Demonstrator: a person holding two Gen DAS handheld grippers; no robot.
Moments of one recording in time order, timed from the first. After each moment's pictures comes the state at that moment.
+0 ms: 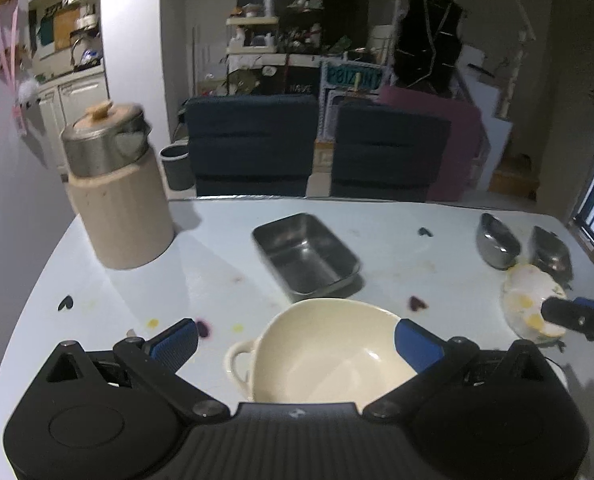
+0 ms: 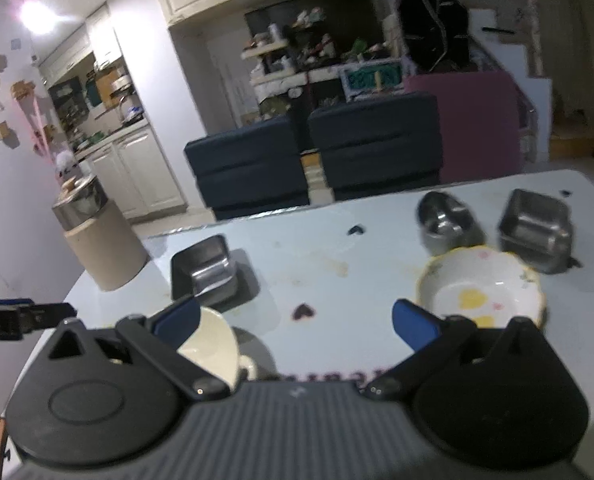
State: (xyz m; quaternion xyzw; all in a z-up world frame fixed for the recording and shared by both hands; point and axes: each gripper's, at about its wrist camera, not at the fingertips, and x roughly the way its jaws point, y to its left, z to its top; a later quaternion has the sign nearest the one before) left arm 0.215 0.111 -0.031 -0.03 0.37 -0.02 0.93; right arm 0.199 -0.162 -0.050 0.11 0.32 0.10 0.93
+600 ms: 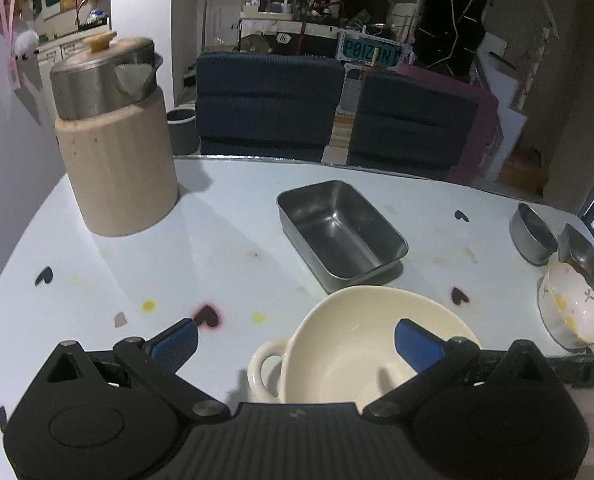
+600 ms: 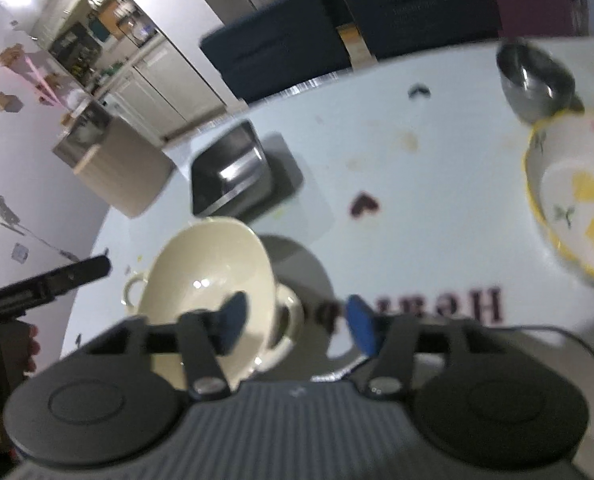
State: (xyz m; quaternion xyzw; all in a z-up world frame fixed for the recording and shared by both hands) left arm 0.260 0.145 -0.084 -0.06 0.41 -0.02 0.91; right arm 0.262 -0.142 -0.118 0.18 0.49 0.17 0.83
